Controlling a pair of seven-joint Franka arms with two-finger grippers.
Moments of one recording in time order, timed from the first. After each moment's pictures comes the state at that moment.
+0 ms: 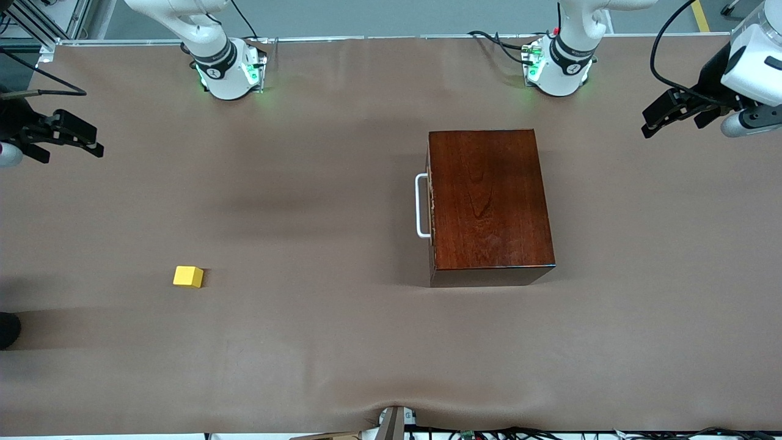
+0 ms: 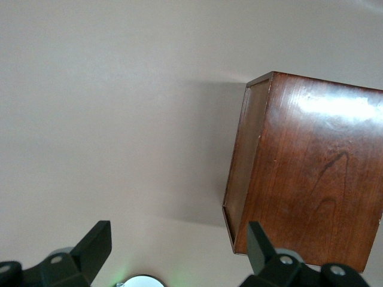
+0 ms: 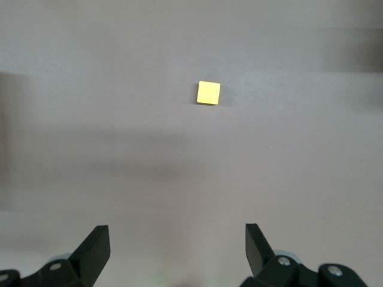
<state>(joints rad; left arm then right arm) -0.11 -0.15 -0.02 -1.68 0.00 1.53 -0.31 0.00 -0.02 -0.03 -1.56 0.04 1.49 -0.11</state>
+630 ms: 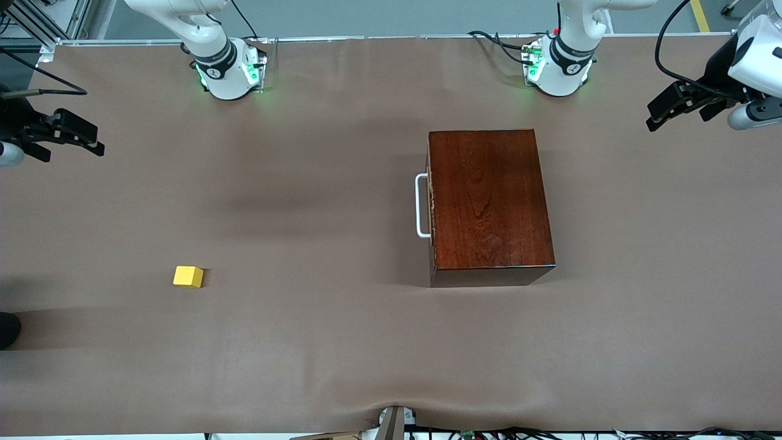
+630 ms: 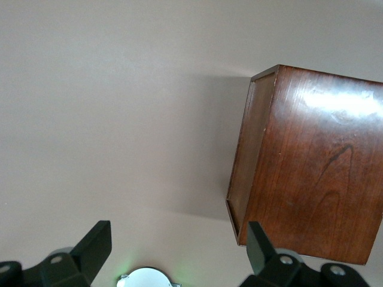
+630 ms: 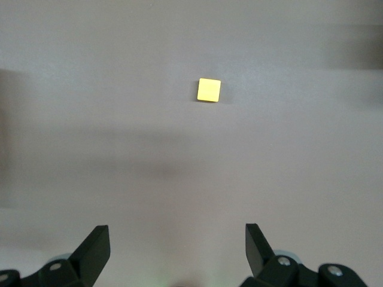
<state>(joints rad) -0.10 -0.16 -0.02 -1.66 0.00 1.49 -0.29 0.00 -0.02 -0.03 -1.56 0.04 1.48 -0.11</state>
